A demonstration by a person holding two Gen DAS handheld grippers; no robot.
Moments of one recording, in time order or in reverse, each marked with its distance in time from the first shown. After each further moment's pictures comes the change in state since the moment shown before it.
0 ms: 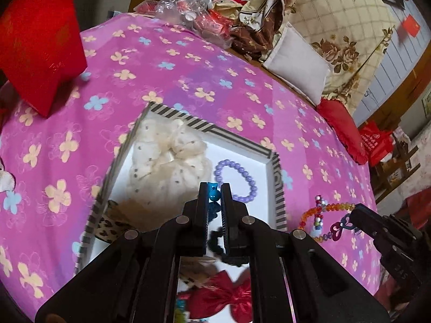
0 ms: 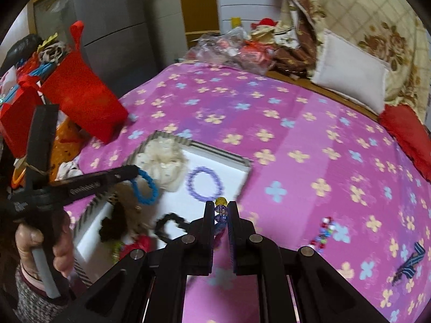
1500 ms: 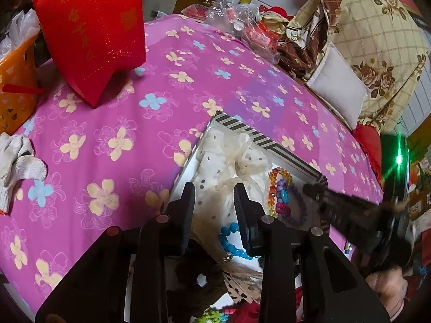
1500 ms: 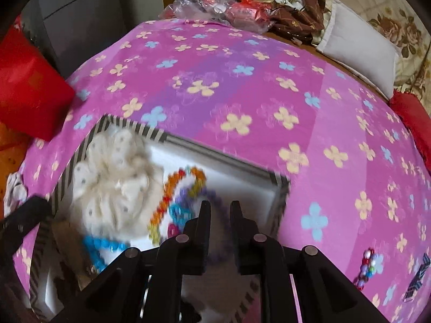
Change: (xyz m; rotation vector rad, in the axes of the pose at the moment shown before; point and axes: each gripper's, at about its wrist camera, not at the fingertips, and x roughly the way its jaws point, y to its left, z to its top) left arm -0.003 0.044 0.005 -0.123 -0.062 0.160; right arm 0.147 0.011 0.042 0.040 0.190 -0.123
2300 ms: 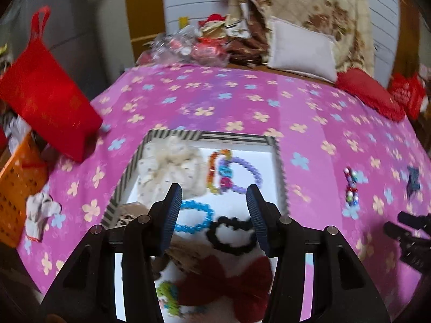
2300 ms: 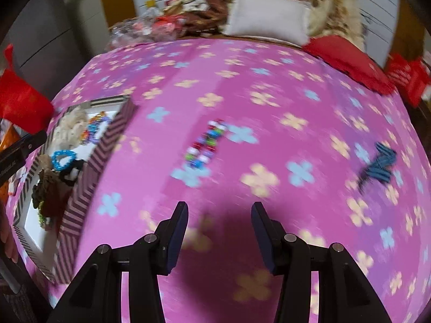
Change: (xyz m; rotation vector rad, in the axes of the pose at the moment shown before) left arm -0.029 -0.134 -0.079 0.446 -0.156 0.155; right arm -0.115 -0.171 -0.192 0.254 -0.081 -0.085
